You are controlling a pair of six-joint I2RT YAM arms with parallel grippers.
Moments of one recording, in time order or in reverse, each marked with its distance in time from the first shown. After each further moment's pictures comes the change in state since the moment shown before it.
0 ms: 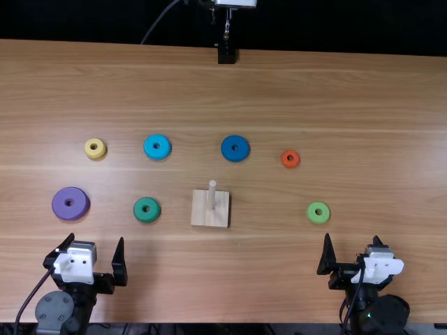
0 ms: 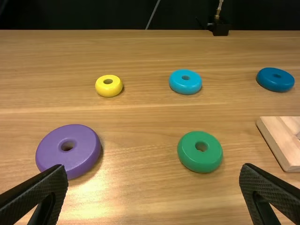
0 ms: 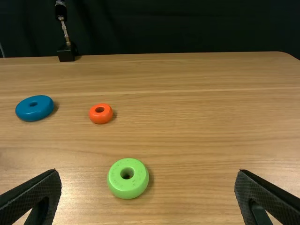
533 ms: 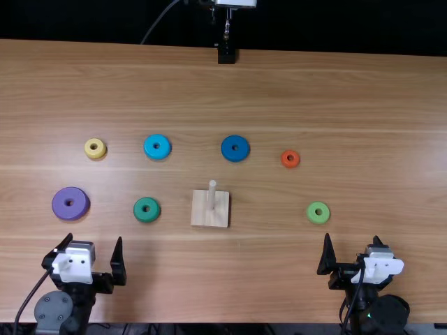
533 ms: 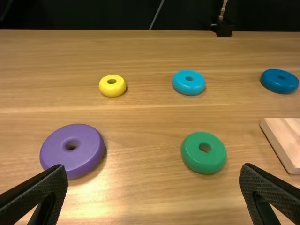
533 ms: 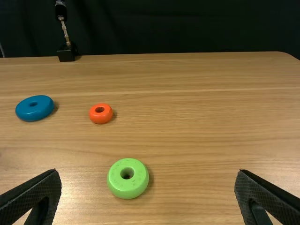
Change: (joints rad) left arm 0.014 0.000 0.000 0.004 0.002 0.000; right arm 0.000 0.000 0.000 0.000 0.000 -0.001
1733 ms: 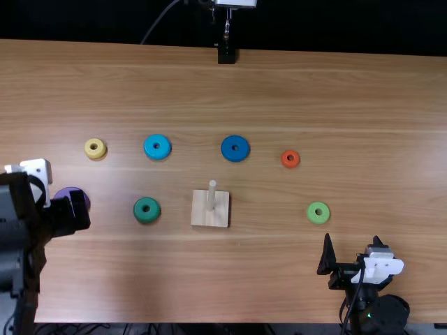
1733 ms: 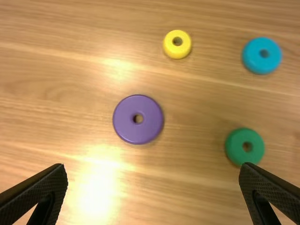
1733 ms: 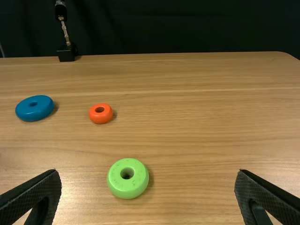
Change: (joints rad) left arm 0.220 1.058 0.941 -0.484 -0.045 0.000; right arm 0.000 0.000 0.000 0.000 0.000 0.000
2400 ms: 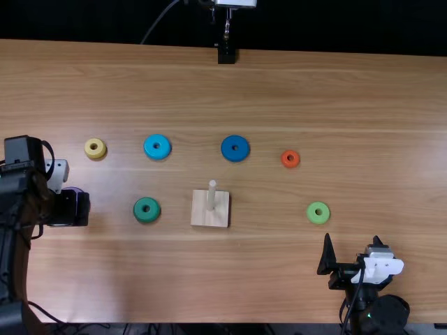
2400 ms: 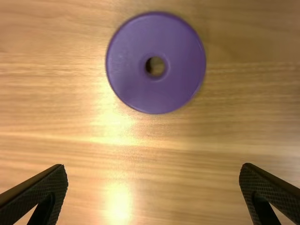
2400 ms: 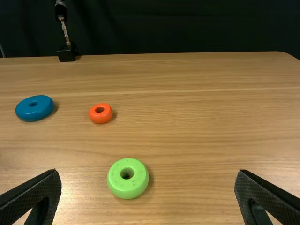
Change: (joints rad) left arm 0.053 0.507 0.101 -0.121 -0.035 0.213; right arm 0.000 0.000 0.000 0.000 0.000 0.000
